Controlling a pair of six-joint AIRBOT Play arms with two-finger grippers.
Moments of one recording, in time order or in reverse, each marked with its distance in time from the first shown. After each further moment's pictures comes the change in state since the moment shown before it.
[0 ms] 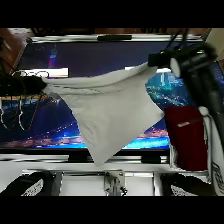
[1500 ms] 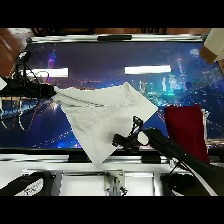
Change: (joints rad) left arm 0.069 -0.143 -0.045 -0.081 -0.007 0.229; right arm 0.363 0.196 -0.975 0.967 -0.257 0.266
